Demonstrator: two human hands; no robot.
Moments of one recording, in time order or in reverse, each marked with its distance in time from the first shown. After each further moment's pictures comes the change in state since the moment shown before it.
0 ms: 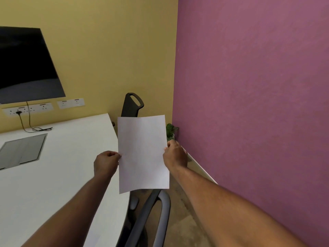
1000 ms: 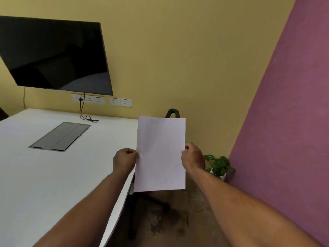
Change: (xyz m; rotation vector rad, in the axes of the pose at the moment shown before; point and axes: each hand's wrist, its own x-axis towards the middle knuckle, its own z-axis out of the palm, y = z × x) left_hand 0.337 0.102 0.217 -0.047 0.402 -0.211; right_hand 0.509 0.023 0.174 0.048 -0.373 -0.305
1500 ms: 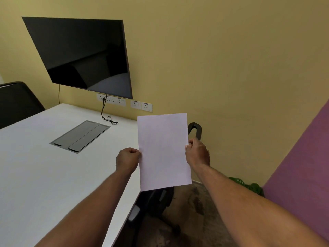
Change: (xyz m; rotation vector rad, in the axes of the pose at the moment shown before) left_hand 0.145 0.041 0.057 -0.039 0.201 -0.125; right_hand 0.210 -0.036 0.060 0.126 -0.131 -0.149
